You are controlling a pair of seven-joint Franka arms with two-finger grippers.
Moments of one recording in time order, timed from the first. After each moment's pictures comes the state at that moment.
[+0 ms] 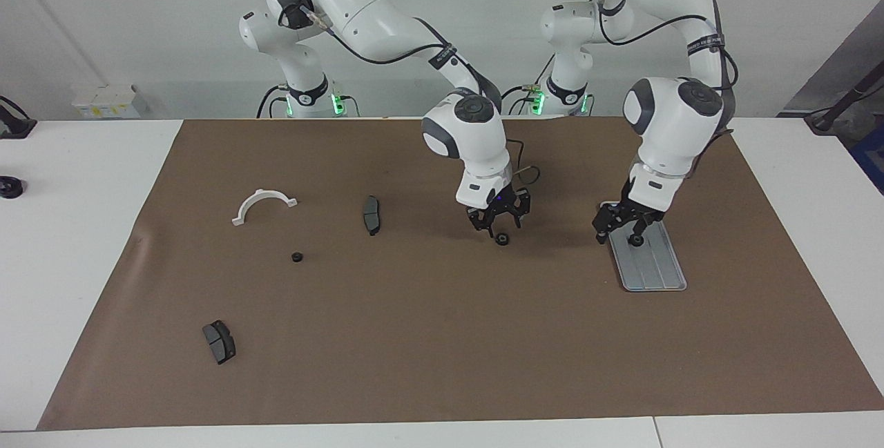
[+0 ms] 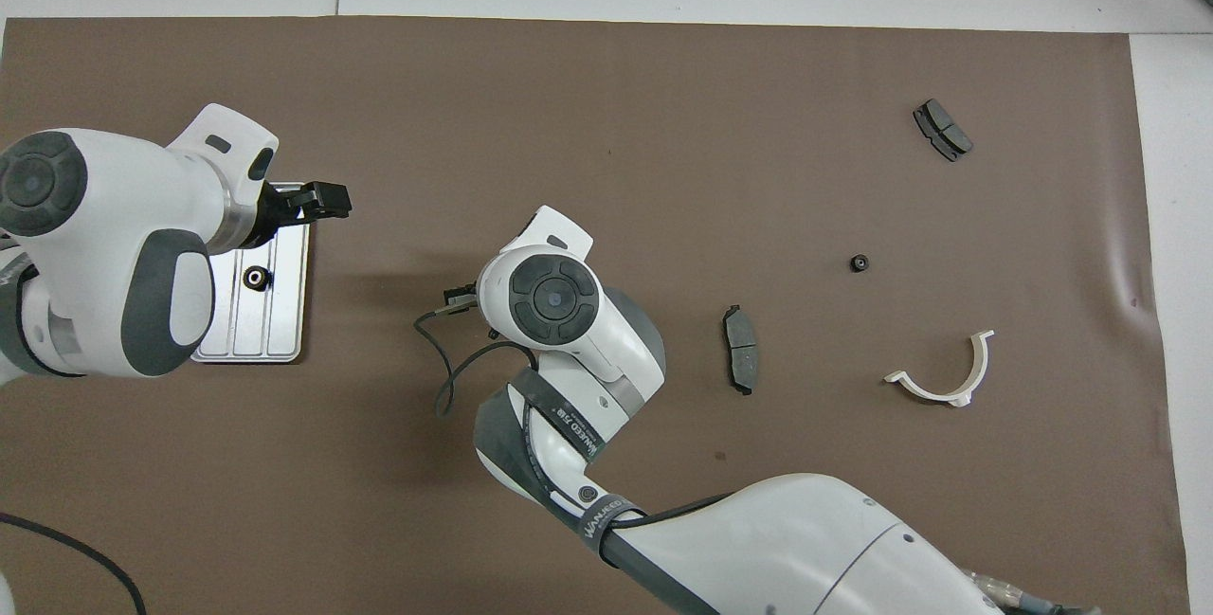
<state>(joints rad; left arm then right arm) -0.05 0.14 -0.14 -2.01 -0.06 2.34 -0.36 0.56 0.62 0.21 -1.57 -0.05 2.48 0.55</state>
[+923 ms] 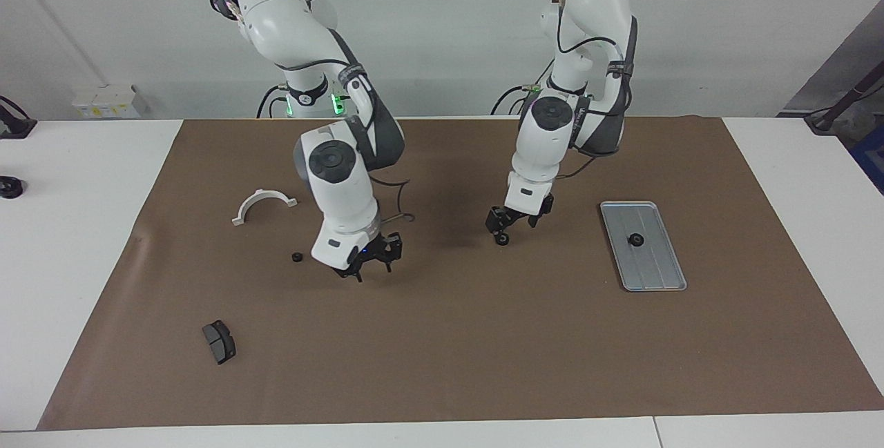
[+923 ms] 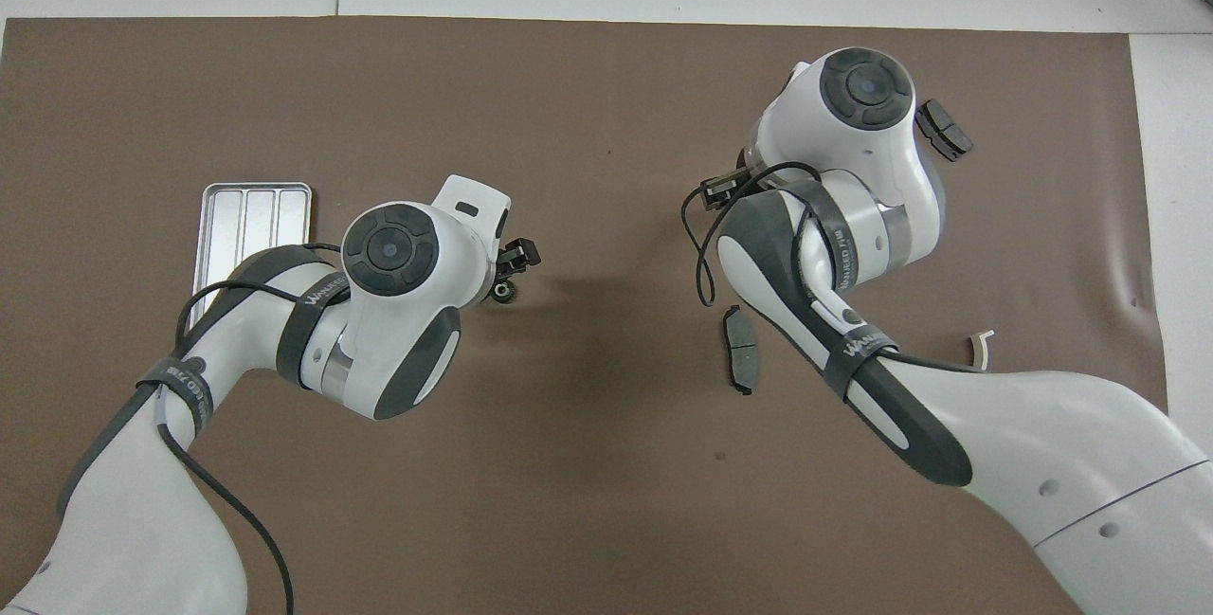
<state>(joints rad) -0.39 0.28 -0.13 -2.01 0.06 2.38 -0.89 0.11 0.53 0.18 -1.55 -0.07 2.12 0.01</state>
